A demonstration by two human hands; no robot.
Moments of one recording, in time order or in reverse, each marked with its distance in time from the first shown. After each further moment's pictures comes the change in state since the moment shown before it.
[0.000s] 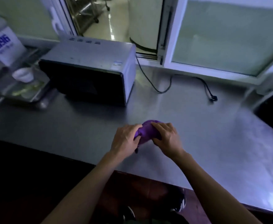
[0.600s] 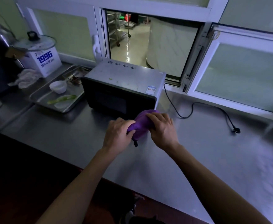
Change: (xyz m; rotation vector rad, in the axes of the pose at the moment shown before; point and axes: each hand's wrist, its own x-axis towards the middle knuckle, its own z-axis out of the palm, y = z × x) left_hand 0.012 -0.099 -0.146 0.097 0.323 -0.032; right_hand 0.132 -0.157 -0.002 -0.134 0.168 -0.209
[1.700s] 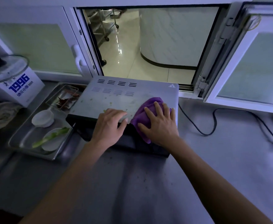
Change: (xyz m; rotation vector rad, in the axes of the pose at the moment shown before) left_hand 0.231 -0.169 0.054 0.077 -0.170 0.126; right_hand 0.225 0.049 0.099 -0.186 -0.363 0.310
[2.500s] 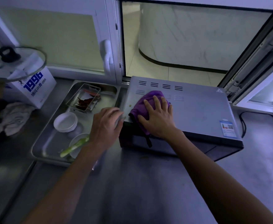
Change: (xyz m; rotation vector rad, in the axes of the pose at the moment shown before) left_hand -0.023 -0.233 -0.063 -0.029 0.077 0.027; right_hand 0.113 -0.209 0.032 0.010 -0.077 0.066
